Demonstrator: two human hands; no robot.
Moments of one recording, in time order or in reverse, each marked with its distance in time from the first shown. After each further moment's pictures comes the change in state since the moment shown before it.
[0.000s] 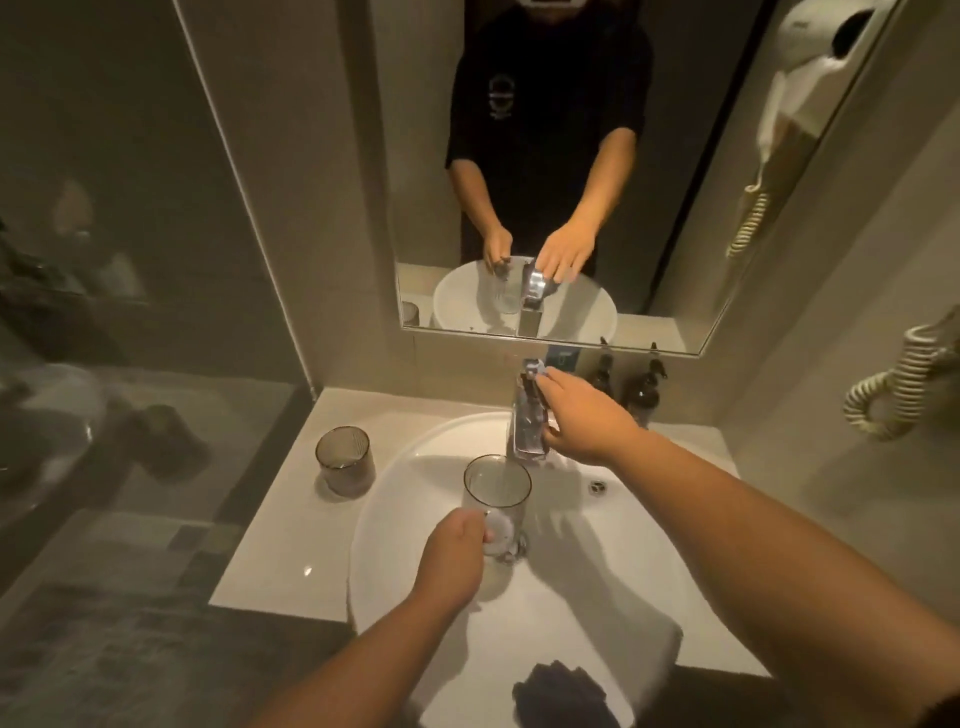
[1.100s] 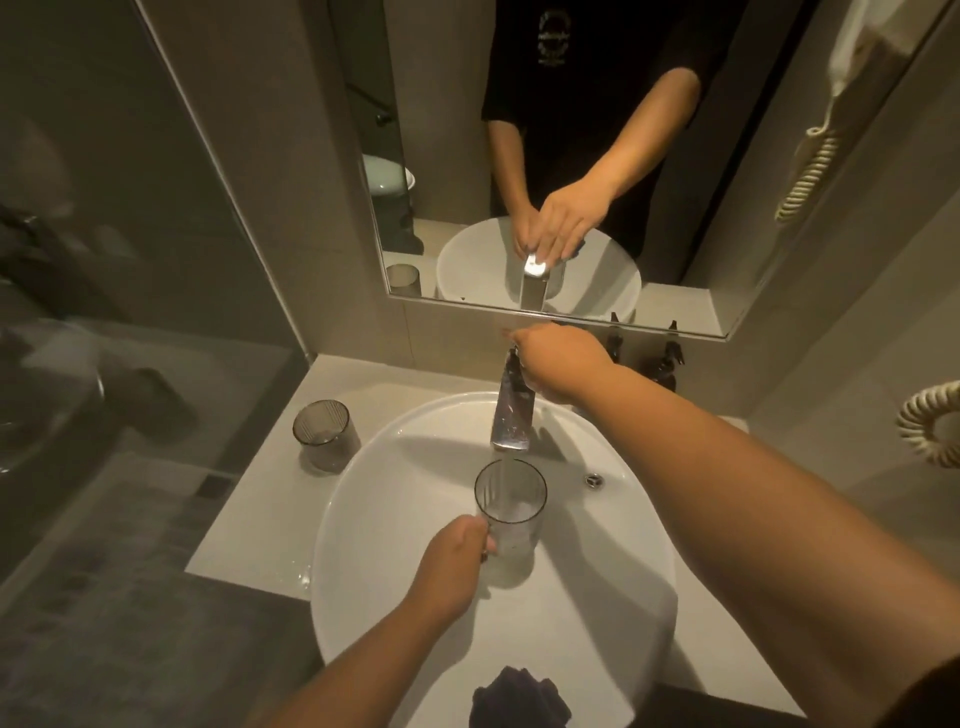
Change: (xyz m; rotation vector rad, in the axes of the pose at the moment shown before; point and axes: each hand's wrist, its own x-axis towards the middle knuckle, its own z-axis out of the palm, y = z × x) left_hand 0.019 -0.030 0.052 0.029 -0.071 -0.017; right_hand 0.070 0.023 -0.010 -0.126 -0.035 -0.108
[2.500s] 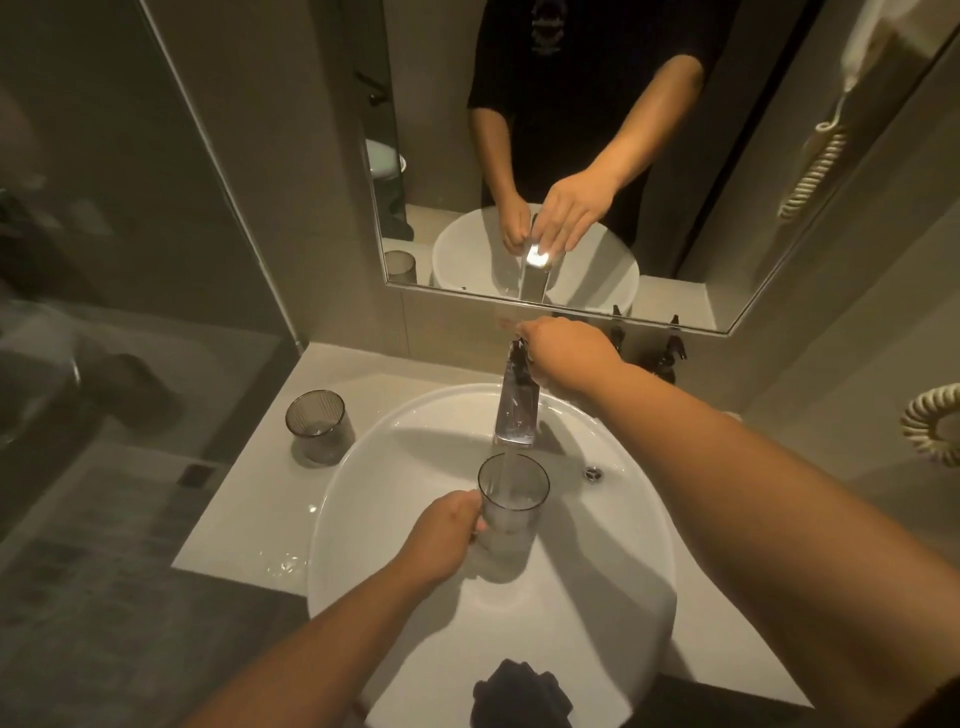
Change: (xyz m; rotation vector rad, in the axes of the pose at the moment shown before) left_hand 0.020 0.014 -0.023 0.066 -0.114 0.015; right_hand -0.004 -0.003 0.000 0.035 0.019 0.033
